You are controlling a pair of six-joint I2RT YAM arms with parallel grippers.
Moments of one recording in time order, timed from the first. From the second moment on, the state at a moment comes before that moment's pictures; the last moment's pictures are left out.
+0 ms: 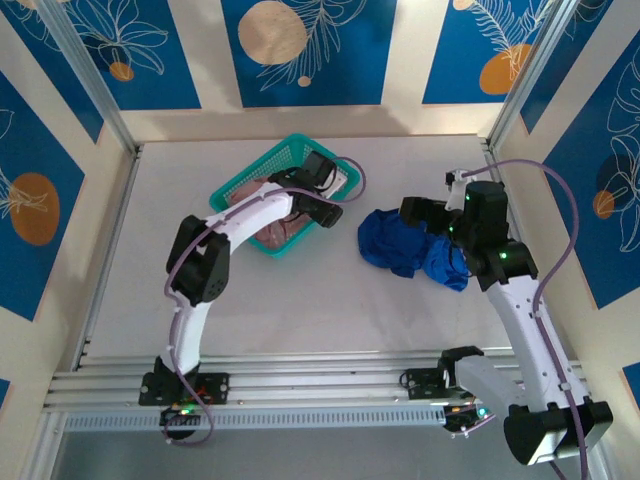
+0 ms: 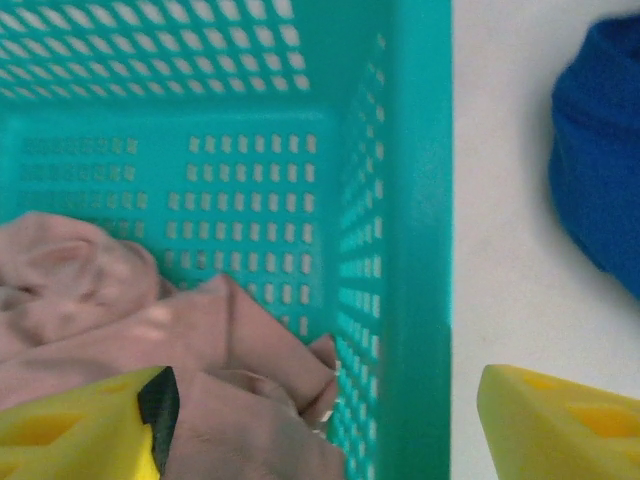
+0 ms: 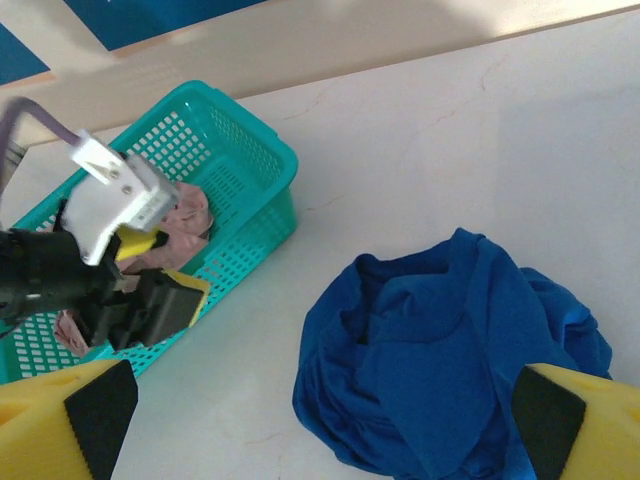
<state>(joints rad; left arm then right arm) -0.66 2.14 1.83 -0.69 -0.06 0.13 0.14 0.93 1.02 -0.62 -0.15 0.30</state>
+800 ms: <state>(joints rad) -0.27 2.10 1.73 -0.71 -0.22 0.12 0.16 0.97 1.01 -0.58 -0.18 0.31</state>
